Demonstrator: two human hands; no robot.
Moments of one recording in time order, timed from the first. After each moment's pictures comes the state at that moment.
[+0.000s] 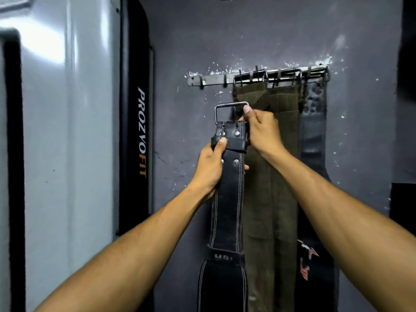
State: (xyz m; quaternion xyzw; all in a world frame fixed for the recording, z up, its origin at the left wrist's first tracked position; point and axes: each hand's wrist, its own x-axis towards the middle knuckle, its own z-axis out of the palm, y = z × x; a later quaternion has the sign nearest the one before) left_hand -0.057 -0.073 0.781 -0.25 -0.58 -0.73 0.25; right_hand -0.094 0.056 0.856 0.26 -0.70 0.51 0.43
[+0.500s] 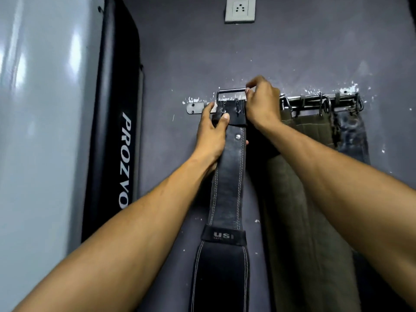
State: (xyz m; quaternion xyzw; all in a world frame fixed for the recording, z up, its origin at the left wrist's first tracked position) left_hand -0.211 -0.129 0.940 -0.35 -0.52 -0.70 0.33; right_hand -0.197 -0.008 1.010 0.14 -0.69 0.34 0.62
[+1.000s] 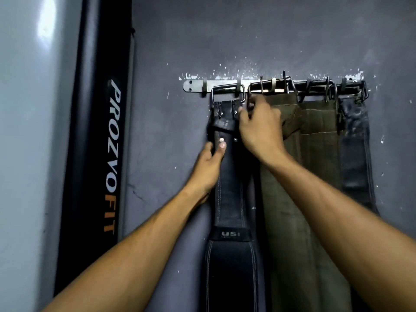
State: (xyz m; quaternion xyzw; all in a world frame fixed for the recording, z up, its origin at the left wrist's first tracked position) left_hand -0.254 -0.140 0.845 -0.33 -0.59 -0.68 0.28; right_hand -0.192 -0.025 0.921 0.12 -0.73 0.30 0.60
